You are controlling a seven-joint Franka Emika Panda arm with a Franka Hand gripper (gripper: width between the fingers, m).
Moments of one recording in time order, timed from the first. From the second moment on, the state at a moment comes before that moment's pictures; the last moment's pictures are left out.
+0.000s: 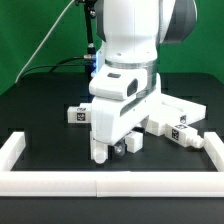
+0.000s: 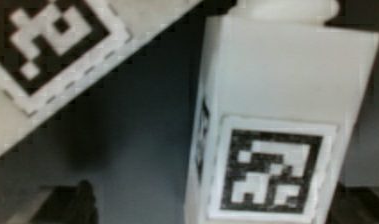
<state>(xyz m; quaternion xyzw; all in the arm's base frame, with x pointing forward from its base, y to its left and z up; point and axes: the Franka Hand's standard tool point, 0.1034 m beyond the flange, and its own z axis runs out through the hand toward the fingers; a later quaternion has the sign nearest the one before) 0.533 -0.002 0.011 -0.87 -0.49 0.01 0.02</state>
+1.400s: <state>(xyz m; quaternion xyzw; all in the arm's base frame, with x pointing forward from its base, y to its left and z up) 0.521 -0.091 0.093 -0.89 -0.46 0.05 0.02</state>
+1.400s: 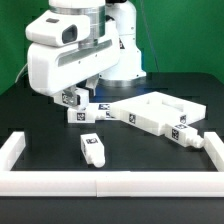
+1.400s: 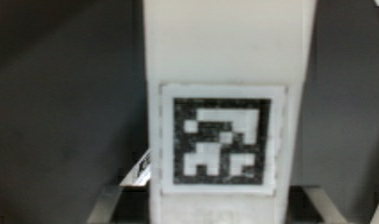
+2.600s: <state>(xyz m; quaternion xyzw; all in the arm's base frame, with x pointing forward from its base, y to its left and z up) 0.462 -0.165 0.047 -0.95 -0.32 0.03 0.03</state>
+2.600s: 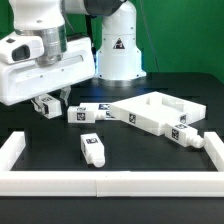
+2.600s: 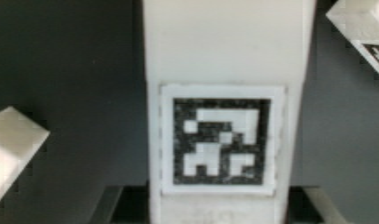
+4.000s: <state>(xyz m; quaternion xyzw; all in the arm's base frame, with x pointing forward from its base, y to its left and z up) 0.468 -0.121 0.062 -0.97 -0.24 0.06 0.04</state>
